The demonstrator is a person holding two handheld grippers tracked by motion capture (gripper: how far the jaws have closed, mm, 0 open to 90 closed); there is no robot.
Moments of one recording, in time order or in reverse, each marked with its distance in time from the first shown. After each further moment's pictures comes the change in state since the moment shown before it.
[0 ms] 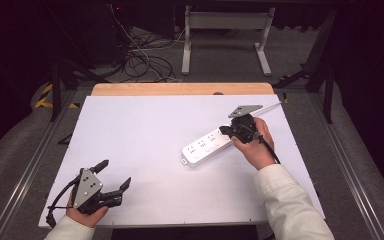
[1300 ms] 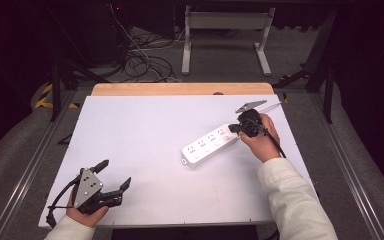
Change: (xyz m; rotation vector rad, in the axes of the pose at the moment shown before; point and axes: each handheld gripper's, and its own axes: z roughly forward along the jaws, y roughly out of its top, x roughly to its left) left arm 0.001 0.000 0.001 0.004 0.001 0.003; right arm -0.038 -0.014 0.017 0.104 -0.022 0.070
